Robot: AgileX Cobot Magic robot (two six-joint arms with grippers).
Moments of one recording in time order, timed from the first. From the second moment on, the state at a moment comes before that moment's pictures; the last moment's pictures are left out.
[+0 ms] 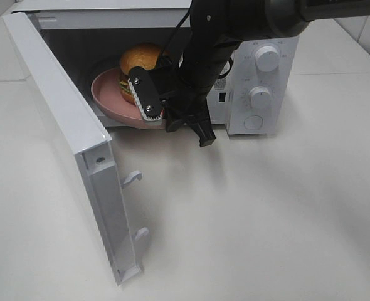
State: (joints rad) left arm -0.01 0.00 -0.50 -0.01 1.06 0.09; right arm 0.64 2.18 -1.67 0.08 0.69 -1.50
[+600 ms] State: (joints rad) left arm -0.01 0.00 -0.50 -0.01 1.06 0.09; right arm 0.63 2.33 -1.91 0.05 0.74 -1.36
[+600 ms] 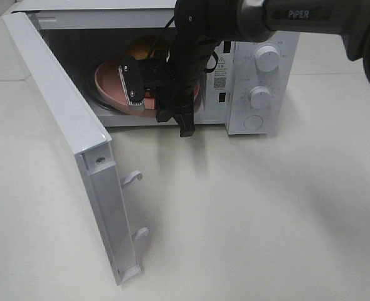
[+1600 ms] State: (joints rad) left arm -0.01 0.00 -0.50 -0.01 1.06 0.09; right arm 0.63 2.35 -1.94 0.05 0.67 -1.21
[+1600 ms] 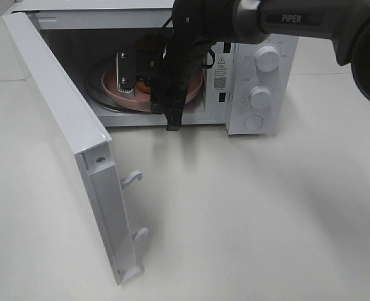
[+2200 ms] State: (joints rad) left arm -0.01 0.00 -0.50 -0.01 1.06 0.09; right arm 0.63 2.35 -1.95 0.05 0.65 -0.92
